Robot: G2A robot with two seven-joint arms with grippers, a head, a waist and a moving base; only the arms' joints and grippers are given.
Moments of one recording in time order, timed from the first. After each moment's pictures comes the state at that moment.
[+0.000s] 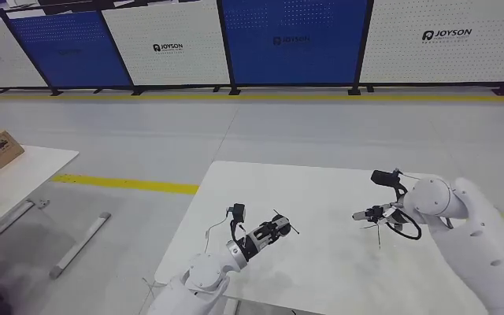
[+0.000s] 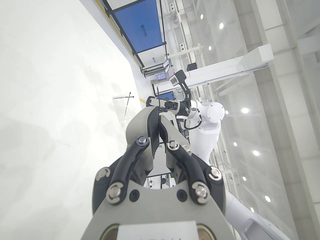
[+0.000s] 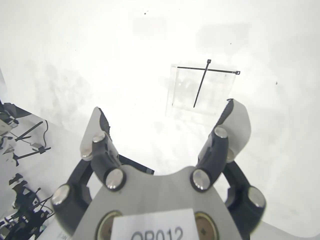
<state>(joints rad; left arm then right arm) 1.51 -1.19 -1.18 -1.64 -0.24 -0.21 -0.37 -0.69 -1.08 0.92 -1.27 -0.56 0.26 1.39</state>
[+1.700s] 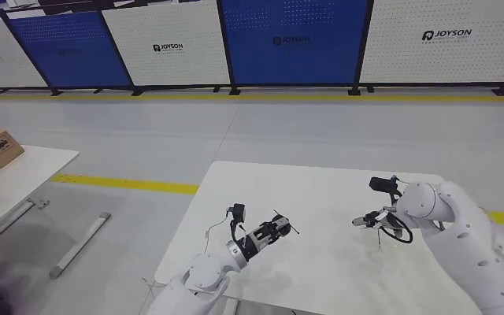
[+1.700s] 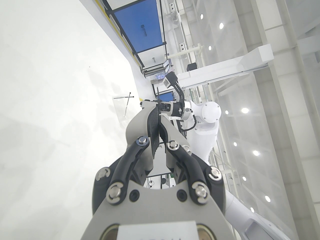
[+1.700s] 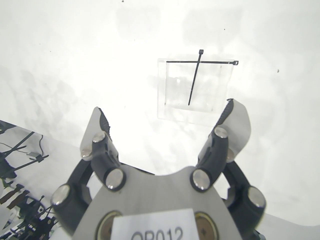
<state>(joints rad) 1.51 -1.19 -1.18 -1.64 -0.24 -0.21 -0.37 -0.69 -1.09 0.86 -1.24 -0.61 0.34 1.39</state>
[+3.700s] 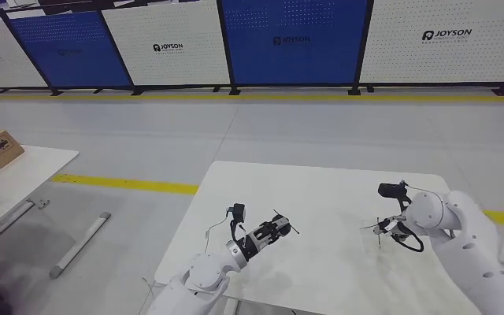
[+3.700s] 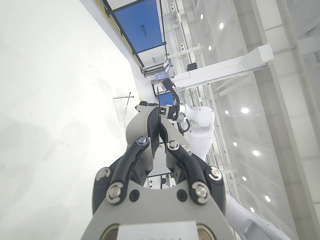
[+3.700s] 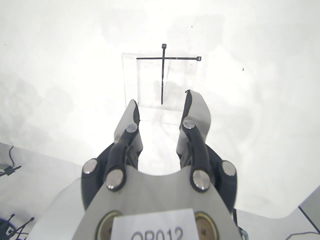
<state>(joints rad) 1.51 -1.19 -1.18 -1.64 -0.24 -0.21 -0.37 -0.76 -1.06 0.92 -1.26 -0.73 0.26 1.39</state>
